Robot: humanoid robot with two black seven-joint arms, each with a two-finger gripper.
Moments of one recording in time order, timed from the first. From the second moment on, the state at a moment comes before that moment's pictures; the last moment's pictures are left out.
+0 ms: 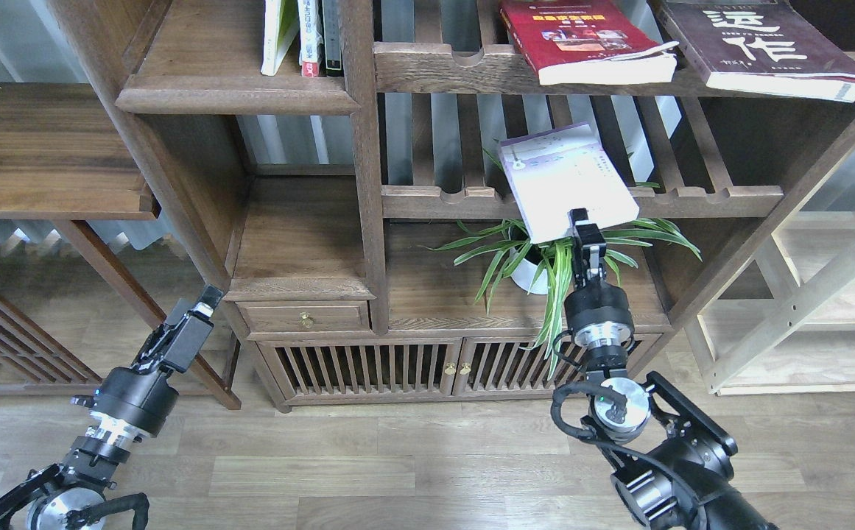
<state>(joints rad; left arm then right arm) -0.09 0.34 -0.88 -1.11 0.20 -0.49 -0.49 0.24 0.00 1.06 0.99 0.15 0.37 0.49</state>
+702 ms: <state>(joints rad) -0.15 0.36 -0.70 -1.12 -0.03 -0.49 -0.36 0.02 0.01 0.93 1.18 0.10 0.55 0.44</state>
